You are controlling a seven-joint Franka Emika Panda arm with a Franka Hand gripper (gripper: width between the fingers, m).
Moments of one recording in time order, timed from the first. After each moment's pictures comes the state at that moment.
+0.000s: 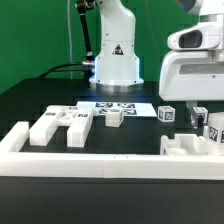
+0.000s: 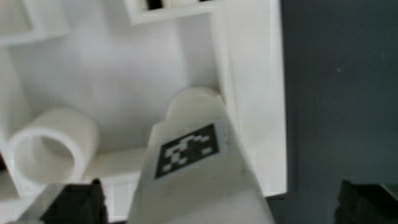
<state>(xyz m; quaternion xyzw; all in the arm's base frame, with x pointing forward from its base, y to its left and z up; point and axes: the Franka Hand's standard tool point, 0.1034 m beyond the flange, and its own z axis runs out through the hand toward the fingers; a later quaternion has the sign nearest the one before) 0.637 0.130 0.071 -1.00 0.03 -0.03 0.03</state>
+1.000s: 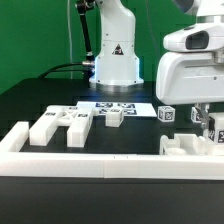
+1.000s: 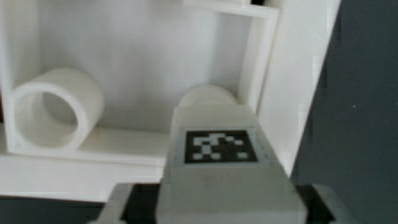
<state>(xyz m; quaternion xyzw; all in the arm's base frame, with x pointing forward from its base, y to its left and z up) 0.637 0.126 0.070 -1.00 -0.05 -0.03 0.03</state>
